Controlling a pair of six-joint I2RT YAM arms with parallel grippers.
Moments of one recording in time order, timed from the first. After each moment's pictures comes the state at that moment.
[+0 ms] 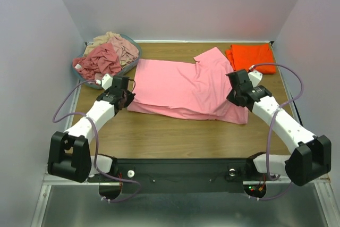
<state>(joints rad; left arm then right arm) -0.28 1.25 0.78 -0.38 -0.27 -1.03 0.40 1.20 1.00 -0.76 0.51 0.88</state>
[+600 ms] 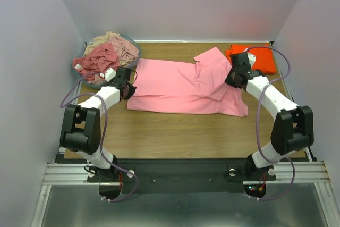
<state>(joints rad) -0.22 1.56 0.94 -0.29 -0.26 -1.00 0.23 1.52 1.18 -0.50 0.34 0.64</state>
